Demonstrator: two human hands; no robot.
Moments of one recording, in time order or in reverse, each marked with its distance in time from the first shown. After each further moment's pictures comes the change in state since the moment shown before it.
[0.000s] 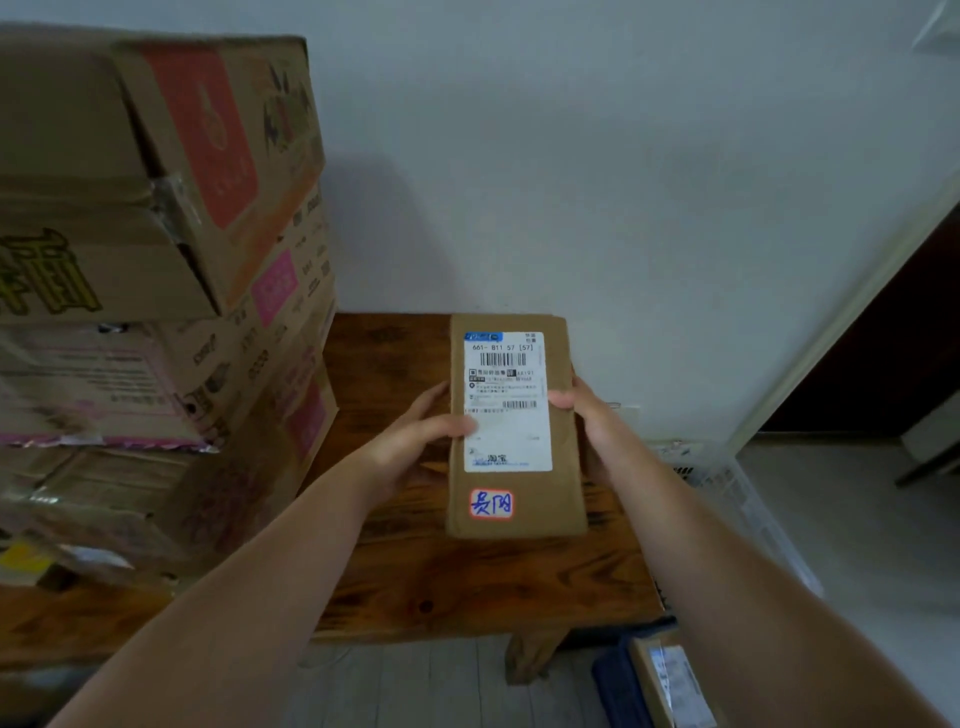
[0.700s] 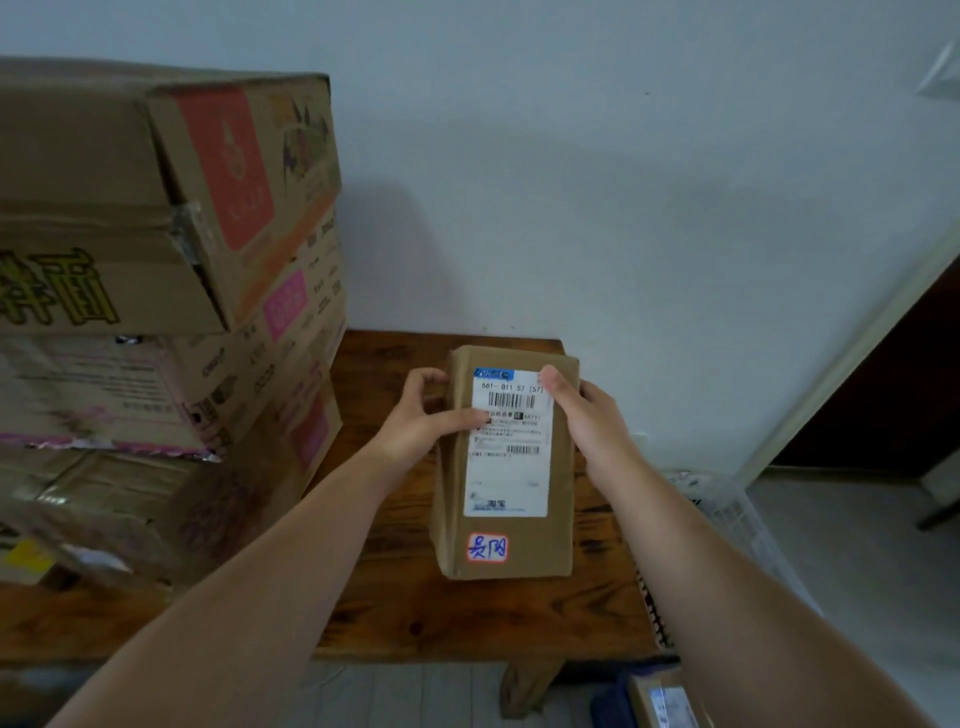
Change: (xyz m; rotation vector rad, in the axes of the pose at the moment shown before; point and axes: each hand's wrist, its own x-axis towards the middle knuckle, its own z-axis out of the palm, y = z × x) left_hand -0.004 0.033 0.020 0.023 0.204 0.244; right_hand 0.000 -0.027 0.009 -0.259 0.250 -0.073
